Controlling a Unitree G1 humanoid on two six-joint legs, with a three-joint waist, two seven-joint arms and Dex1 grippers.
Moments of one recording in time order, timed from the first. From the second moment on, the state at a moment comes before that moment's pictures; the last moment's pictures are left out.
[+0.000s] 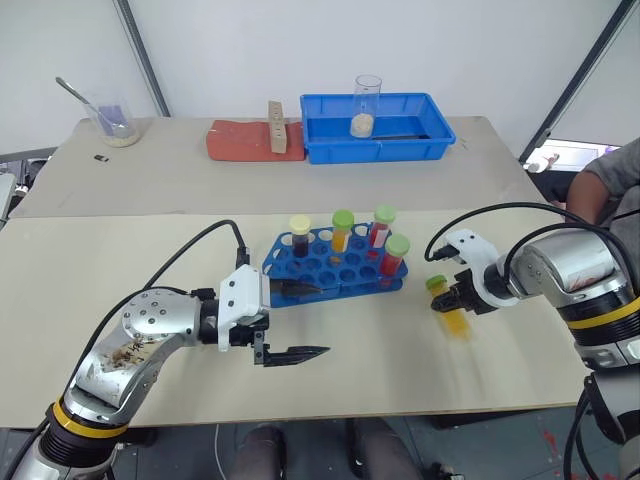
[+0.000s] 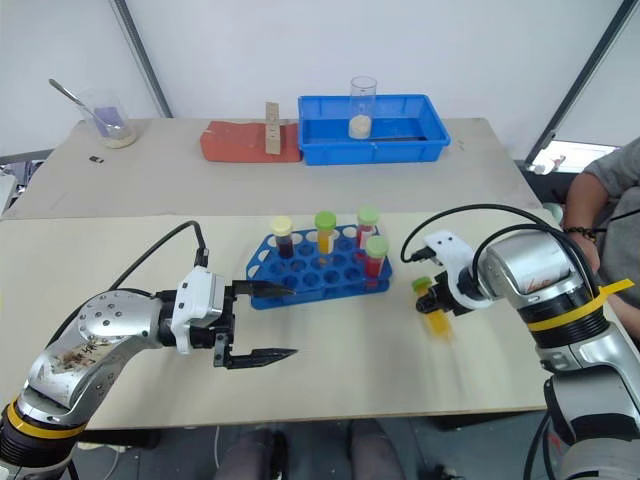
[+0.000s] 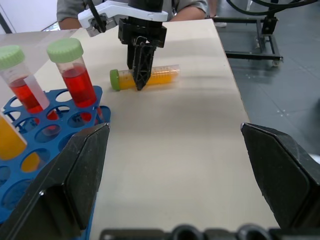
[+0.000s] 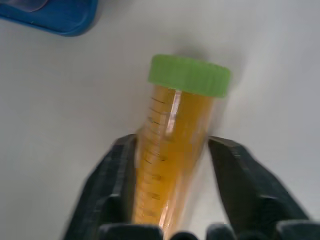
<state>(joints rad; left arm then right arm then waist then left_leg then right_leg) -0.21 0.72 -0.10 -0.54 -0.51 0.41 -1.03 -0.82 -0.85 0.35 0.04 0.46 1.55 0.63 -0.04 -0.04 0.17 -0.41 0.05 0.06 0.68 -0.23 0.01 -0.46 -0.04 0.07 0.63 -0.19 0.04</state>
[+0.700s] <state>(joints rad) -0.07 0.78 0.13 -0.53 -0.58 0.44 -0.99 -0.32 -0.68 -0.18 -0.64 0.75 1.33 0.75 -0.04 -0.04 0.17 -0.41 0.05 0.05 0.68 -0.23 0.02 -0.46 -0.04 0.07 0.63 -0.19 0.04</state>
